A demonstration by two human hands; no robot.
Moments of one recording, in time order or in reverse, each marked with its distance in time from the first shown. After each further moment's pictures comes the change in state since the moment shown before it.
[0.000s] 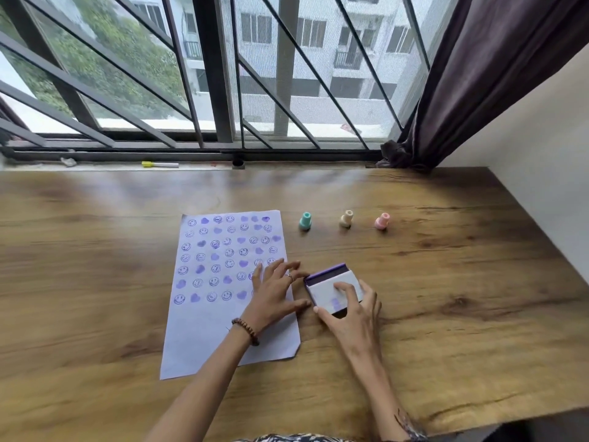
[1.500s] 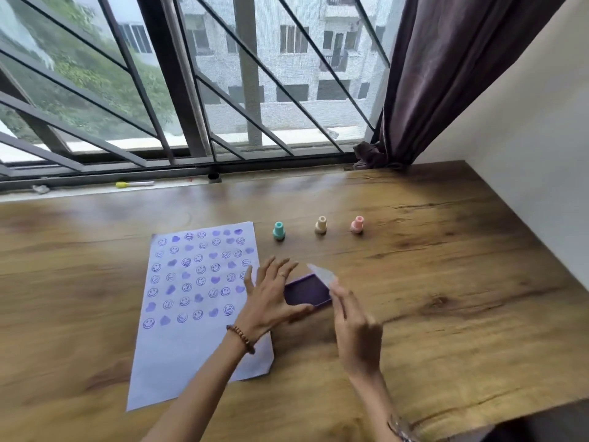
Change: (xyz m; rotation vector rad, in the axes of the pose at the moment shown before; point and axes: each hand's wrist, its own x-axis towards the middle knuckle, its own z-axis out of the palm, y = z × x) left_hand 0.028 0.036 0.014 0.103 0.057 -0.024; right_hand 0.008 0.015 -0.031 -0.084 0.481 -0.404
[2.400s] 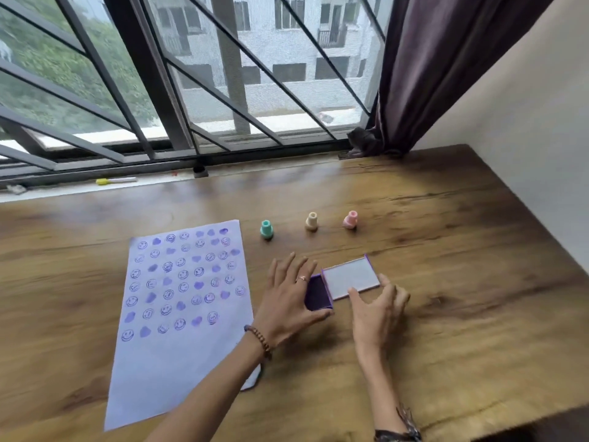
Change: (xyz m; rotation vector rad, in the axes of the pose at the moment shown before) left_hand 0.015 0.036 0.022 0.117 -0.044 0.160; right_hand 0.025 0.044 0.017 0.162 -0.029 0.857
